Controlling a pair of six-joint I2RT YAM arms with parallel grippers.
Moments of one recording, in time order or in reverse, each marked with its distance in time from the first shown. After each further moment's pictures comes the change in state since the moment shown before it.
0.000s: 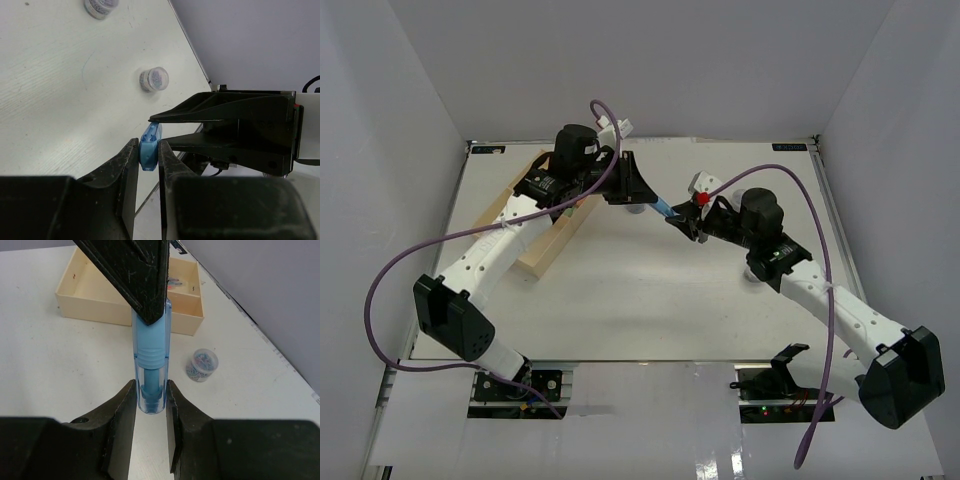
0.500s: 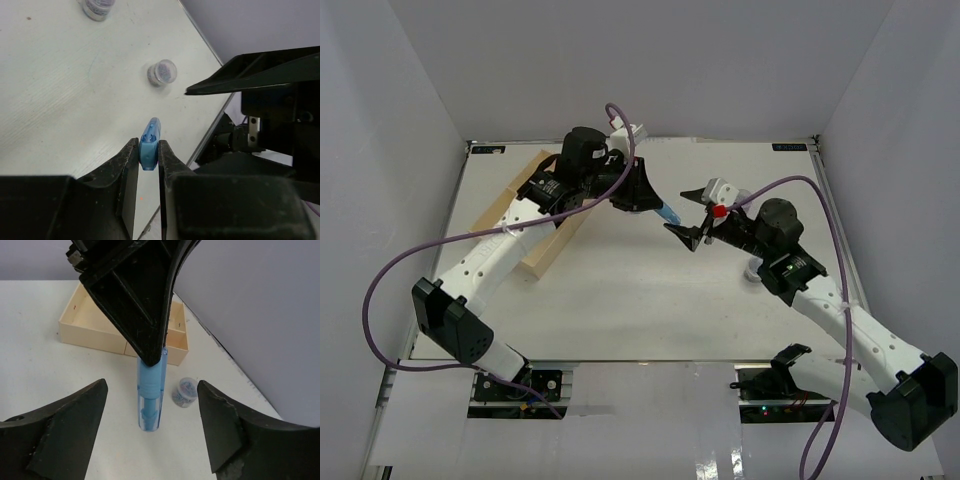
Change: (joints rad) left arm -0.056 -0.018 0.033 -0.037 -0.036 0.145; right arm 0.015 -0.127 -0.033 0.065 0.012 -0.026
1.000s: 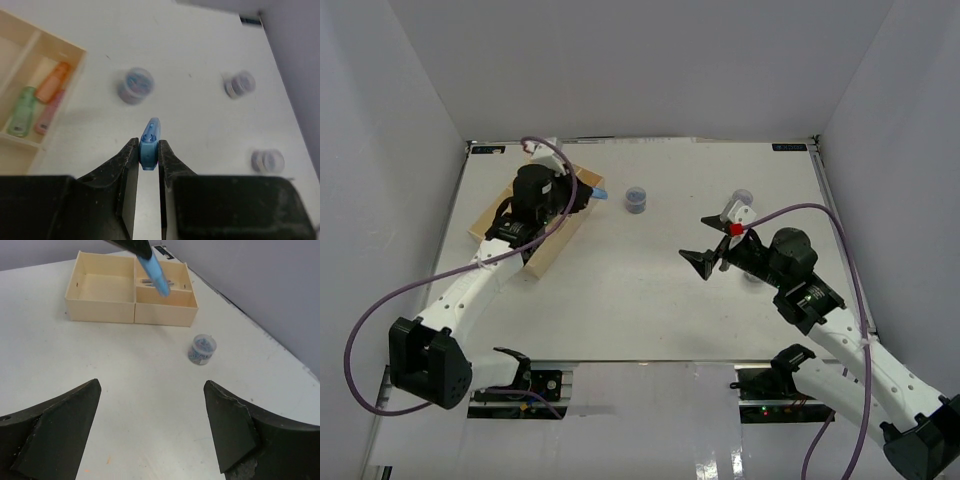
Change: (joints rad) left arm 0.169 -0.231 -0.455 0.336 -0.446 -0.045; right arm 0.002 -0.217 -0.137 -0.154 0.098 0.095
